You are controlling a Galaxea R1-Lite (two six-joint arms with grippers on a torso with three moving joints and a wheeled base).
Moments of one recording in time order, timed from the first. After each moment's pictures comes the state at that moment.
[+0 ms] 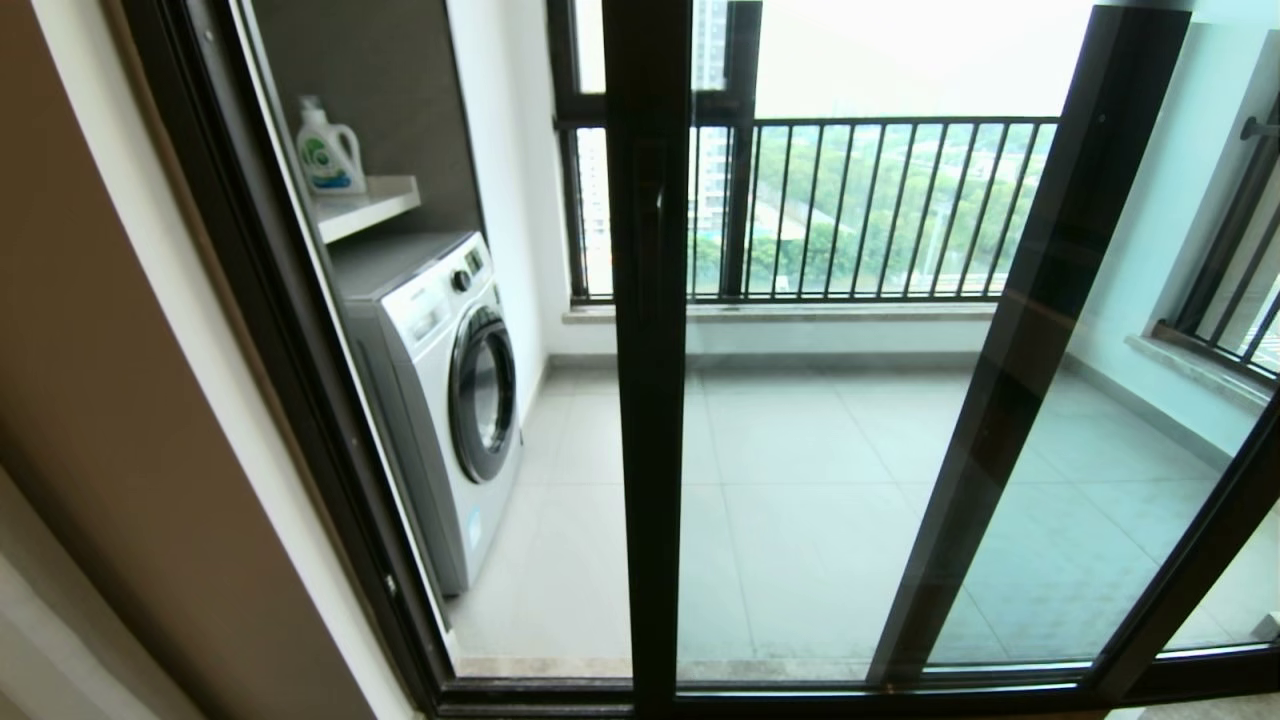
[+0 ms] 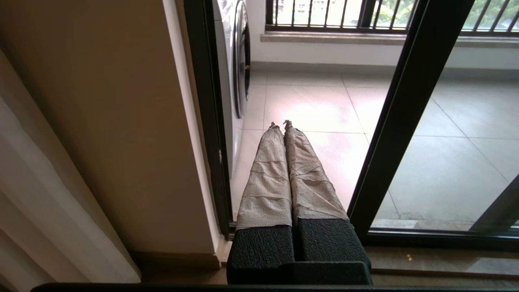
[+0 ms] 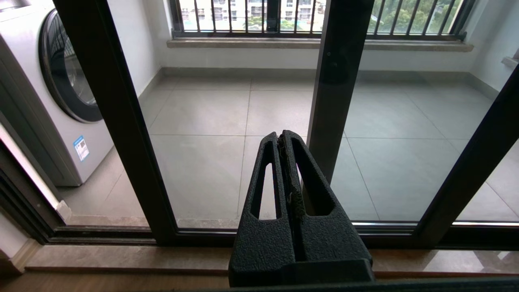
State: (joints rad) left arm 0.00 0.00 0.00 -0.01 0.00 -0.01; right arm 0.00 0.00 0.00 -0.03 0.04 -0.05
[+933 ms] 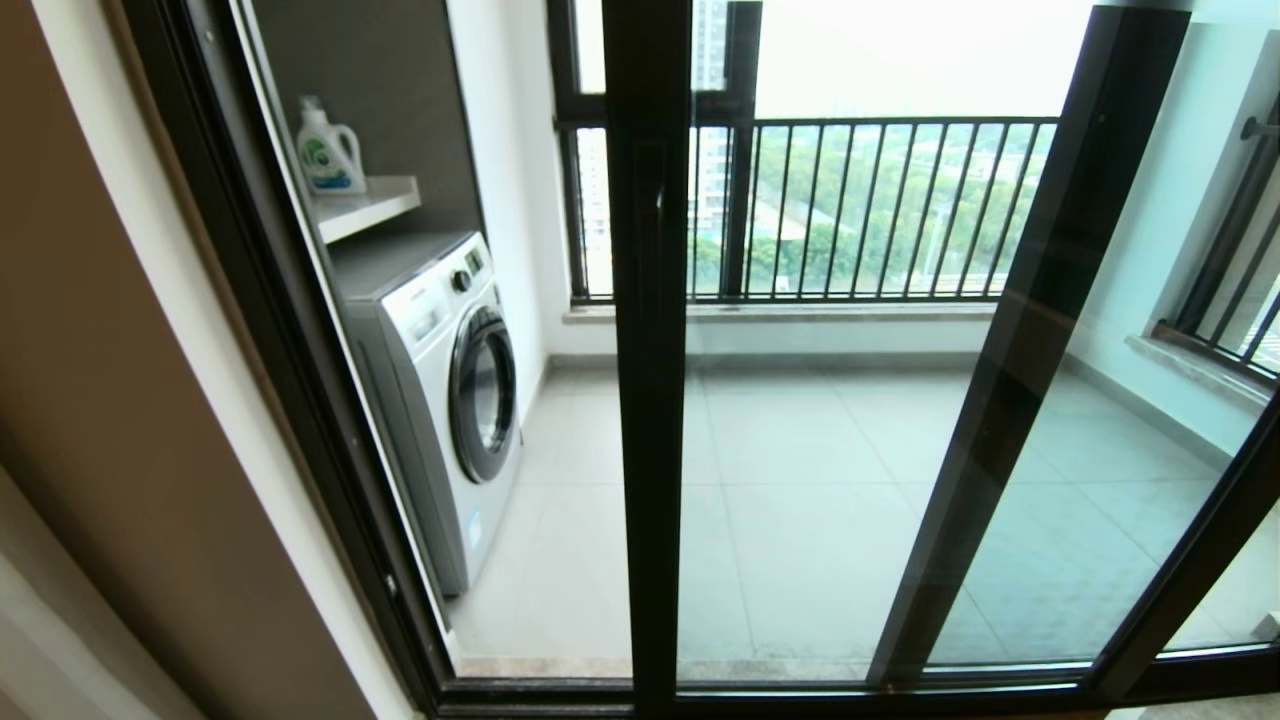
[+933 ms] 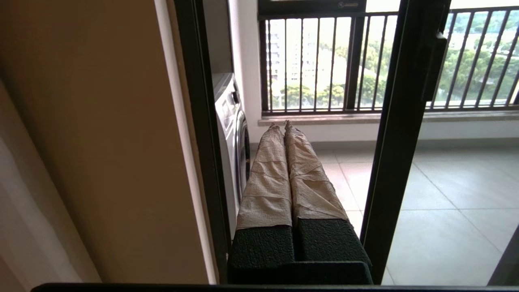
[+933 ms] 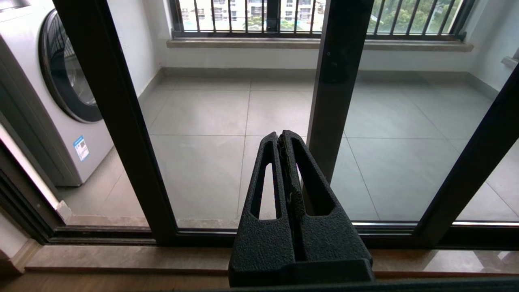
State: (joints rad) left arm 0.00 0.42 -0.66 0.00 -0.04 0.03; right arm 0.00 0.00 0.00 -0.03 0.04 -0.05
